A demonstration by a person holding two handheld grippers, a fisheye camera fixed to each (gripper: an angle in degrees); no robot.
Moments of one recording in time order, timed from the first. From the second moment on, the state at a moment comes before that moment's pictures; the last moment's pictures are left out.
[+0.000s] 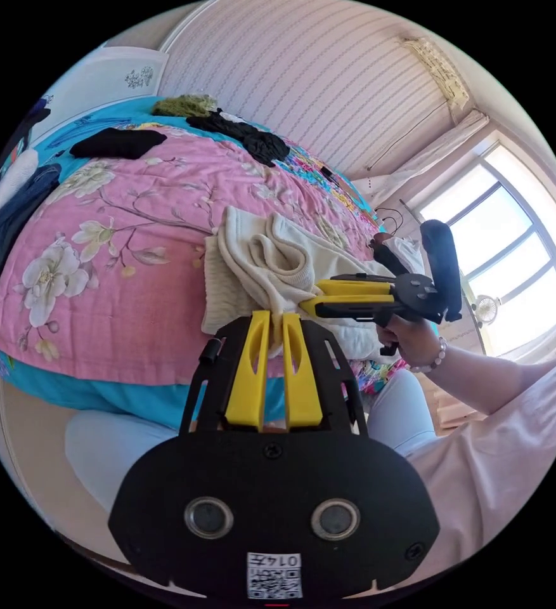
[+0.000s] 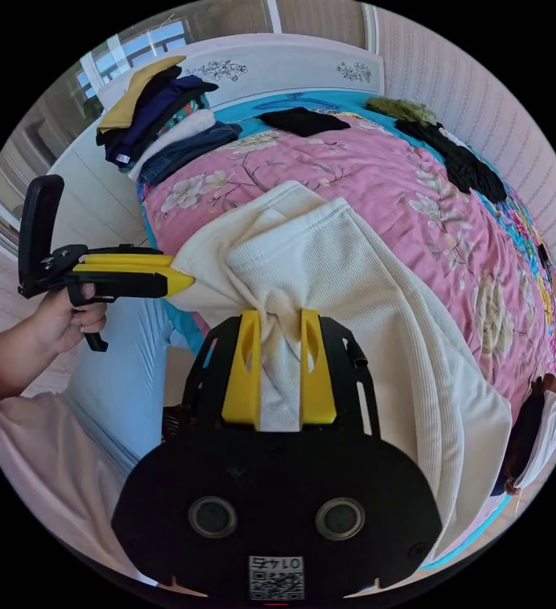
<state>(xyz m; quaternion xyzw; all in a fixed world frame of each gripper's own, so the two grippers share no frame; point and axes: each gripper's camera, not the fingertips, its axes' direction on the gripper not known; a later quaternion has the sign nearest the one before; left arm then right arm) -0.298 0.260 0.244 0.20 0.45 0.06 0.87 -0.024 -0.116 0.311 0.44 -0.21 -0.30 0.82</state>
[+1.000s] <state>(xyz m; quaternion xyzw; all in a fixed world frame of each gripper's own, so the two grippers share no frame) -0.329 0.163 0.199 0.10 0.36 0.05 0.93 0.397 -0.029 0.426 0.65 -0.26 0.15 0.70</state>
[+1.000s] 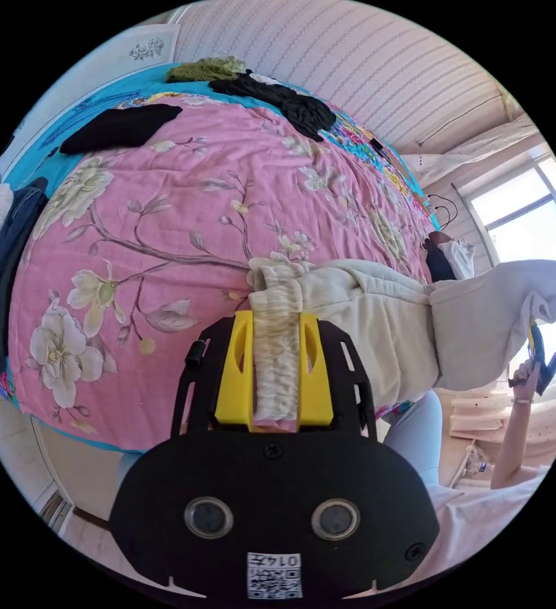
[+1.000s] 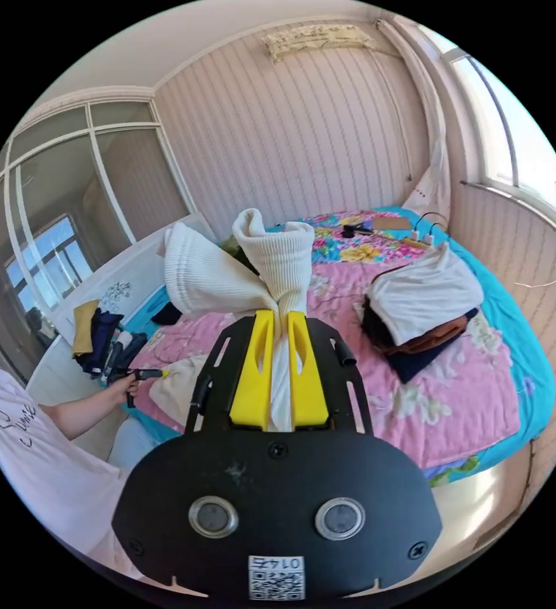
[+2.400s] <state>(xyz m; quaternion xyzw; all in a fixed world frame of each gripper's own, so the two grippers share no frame) -0.362 0.321 0.113 0.09 0.44 0.11 0.89 -0.079 -0.388 0.369 0.36 -0.10 -0.31 0.87</state>
